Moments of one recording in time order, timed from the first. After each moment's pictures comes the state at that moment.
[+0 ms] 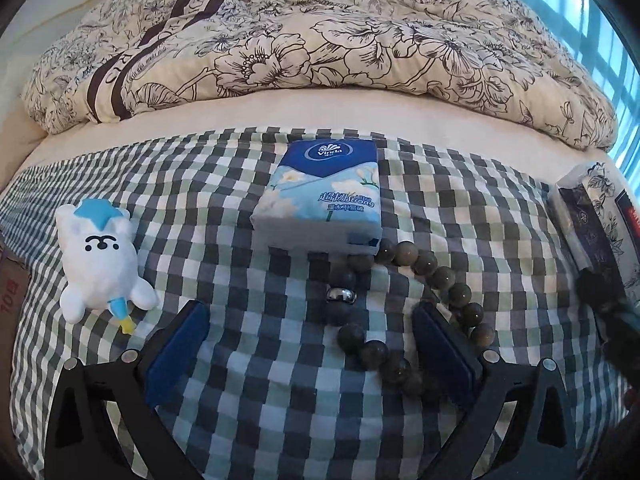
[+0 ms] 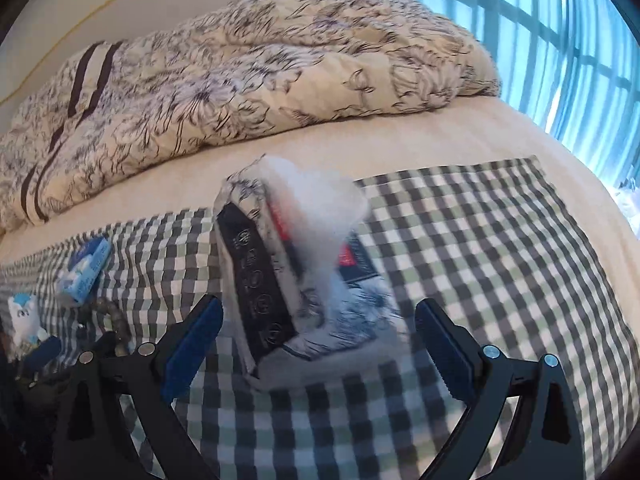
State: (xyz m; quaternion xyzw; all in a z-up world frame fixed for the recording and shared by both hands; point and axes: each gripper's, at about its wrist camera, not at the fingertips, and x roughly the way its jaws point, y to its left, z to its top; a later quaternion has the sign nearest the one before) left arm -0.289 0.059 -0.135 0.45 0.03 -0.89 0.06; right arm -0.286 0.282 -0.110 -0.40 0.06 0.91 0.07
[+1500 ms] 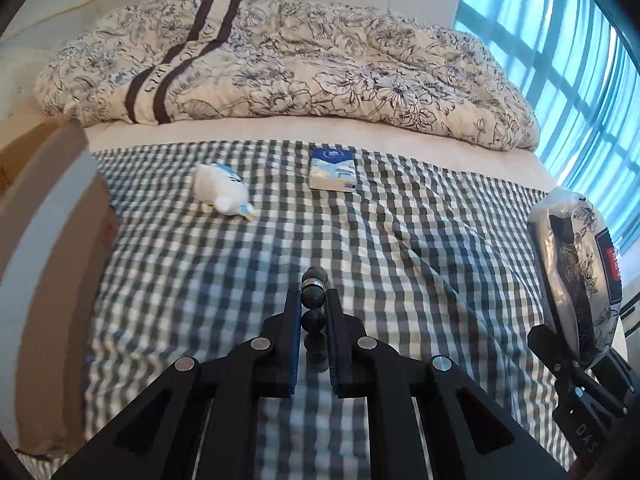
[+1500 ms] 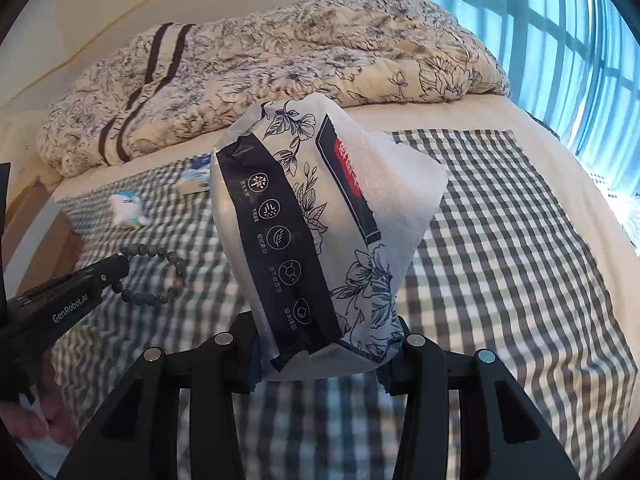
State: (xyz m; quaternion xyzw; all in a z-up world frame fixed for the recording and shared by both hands) left arm -0.132 0.015 -0.040 0.43 0.05 -0.90 0.00; right arm -0.121 0.231 -0.062 -0.41 0.05 0.91 -0.01
